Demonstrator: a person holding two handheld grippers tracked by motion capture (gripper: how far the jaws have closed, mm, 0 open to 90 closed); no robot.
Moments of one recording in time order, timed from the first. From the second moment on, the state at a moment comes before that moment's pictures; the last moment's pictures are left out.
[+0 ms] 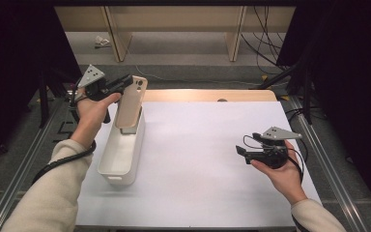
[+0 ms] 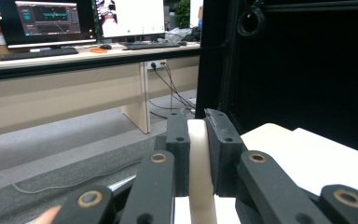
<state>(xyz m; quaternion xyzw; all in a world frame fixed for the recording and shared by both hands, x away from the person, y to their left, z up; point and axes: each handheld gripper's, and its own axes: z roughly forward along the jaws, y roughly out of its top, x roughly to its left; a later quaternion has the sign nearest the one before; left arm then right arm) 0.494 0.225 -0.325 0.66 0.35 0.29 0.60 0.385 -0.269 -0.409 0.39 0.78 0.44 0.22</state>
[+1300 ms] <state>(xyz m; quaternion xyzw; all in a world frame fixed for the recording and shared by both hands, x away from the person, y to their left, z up) 0.522 0.233 -0.381 0.69 0.37 0.28 0.56 0.386 -0.268 -0.411 0.38 0.78 0.44 0.22</state>
